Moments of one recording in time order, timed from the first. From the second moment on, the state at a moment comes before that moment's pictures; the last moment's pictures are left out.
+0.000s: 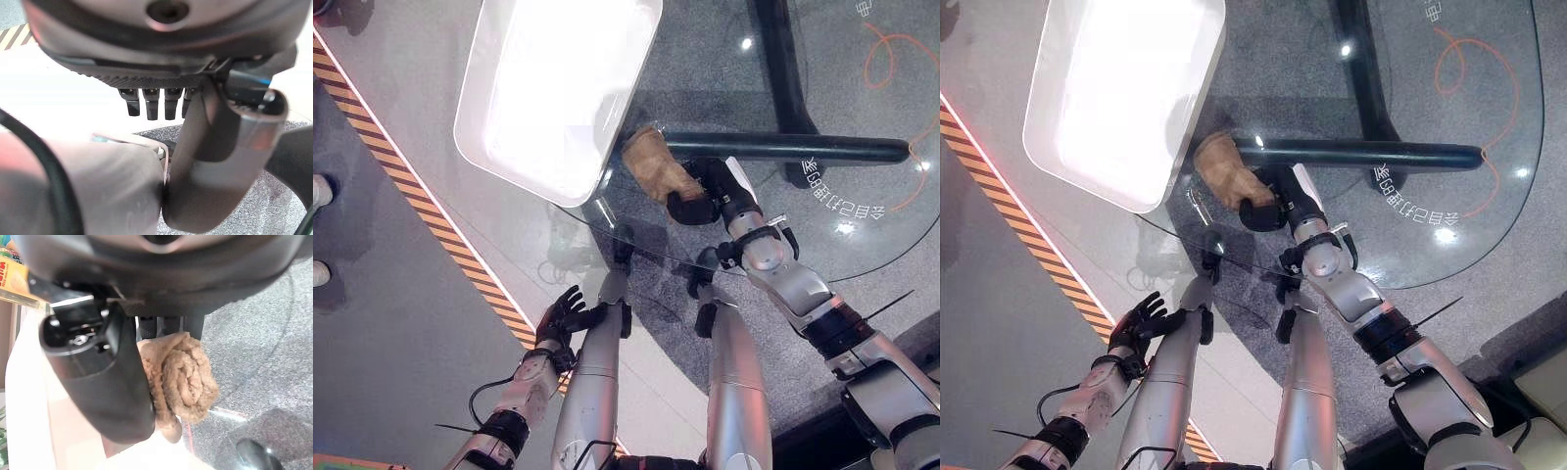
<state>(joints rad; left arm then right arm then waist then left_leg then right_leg) -0.23 0.33 -0.38 0.72 -0.77 -0.13 0.12 -0.73 -0.59 0.55 0.21 0.31 0.23 -0.29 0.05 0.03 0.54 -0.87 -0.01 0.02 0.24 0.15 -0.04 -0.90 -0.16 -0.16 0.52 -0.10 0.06</state>
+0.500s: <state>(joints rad) -0.19 0.33 -0.33 0.62 -0.99 -0.14 0.09 -0.59 -0.58 0.45 0.20 0.33 0.21 -0.32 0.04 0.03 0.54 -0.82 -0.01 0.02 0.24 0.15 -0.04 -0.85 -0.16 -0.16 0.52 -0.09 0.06</state>
